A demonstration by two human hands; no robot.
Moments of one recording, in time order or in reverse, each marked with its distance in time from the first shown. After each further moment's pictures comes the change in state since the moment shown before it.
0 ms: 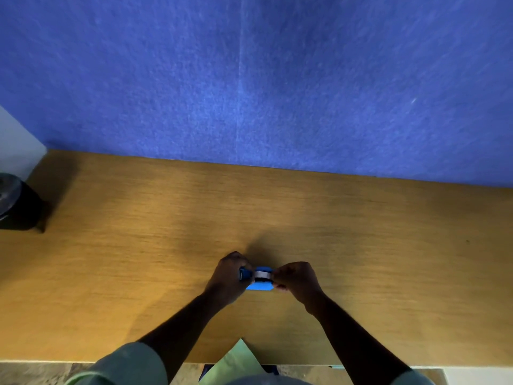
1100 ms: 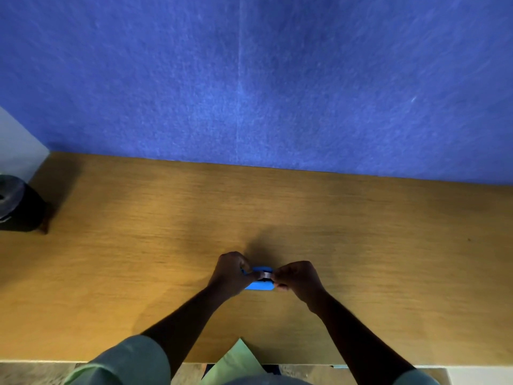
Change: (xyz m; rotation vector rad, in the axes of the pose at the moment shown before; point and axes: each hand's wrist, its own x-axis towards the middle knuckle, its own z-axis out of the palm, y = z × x) left_hand 0.009 0.014 -0.007 -0.006 0.028 -0.159; right_hand 0.000 0.001 -0.008 0.032 -0.080 -0.041
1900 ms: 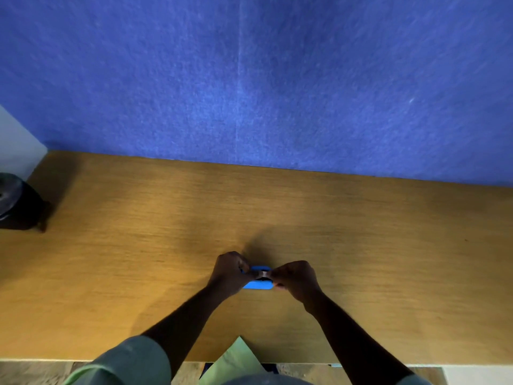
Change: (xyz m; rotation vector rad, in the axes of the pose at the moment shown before) left_hand -0.001 -0.004 0.004 -0.057 -0.005 -0.033; right_hand -0.004 -0.003 0.008 -0.128 0.065 -0.006
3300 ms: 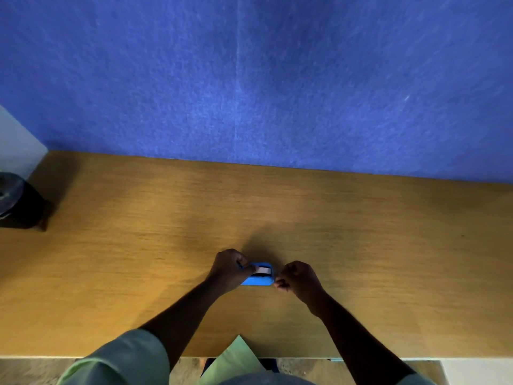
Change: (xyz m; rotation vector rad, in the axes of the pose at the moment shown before) left_hand -0.003 0.008 -0.009 0.058 -0.049 -0.077; right_hand 0.001 0.018 0.000 0.278 -0.024 0.108
